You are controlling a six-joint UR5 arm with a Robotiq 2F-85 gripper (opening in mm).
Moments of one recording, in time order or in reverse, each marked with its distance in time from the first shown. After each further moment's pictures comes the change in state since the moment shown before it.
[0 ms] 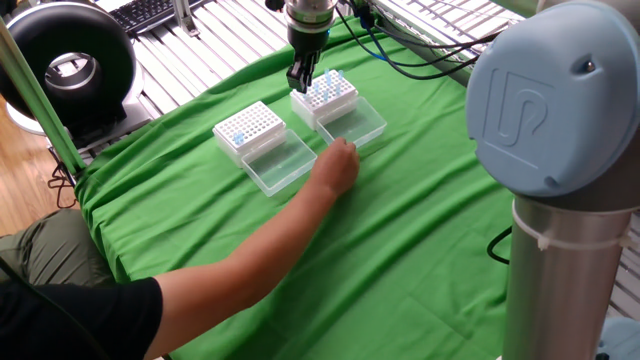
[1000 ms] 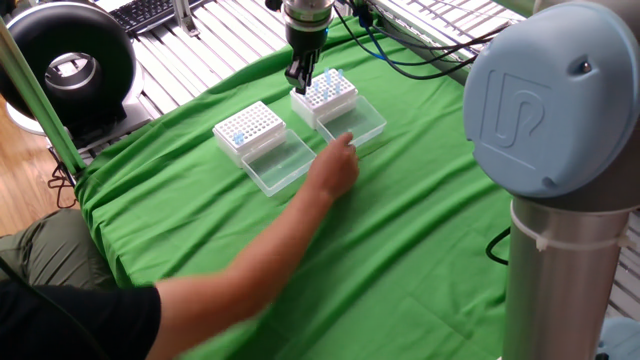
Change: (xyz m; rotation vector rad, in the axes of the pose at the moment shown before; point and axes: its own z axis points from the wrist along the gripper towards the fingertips) arm -0.001 0.002 -0.003 -0.002 0.014 0.010
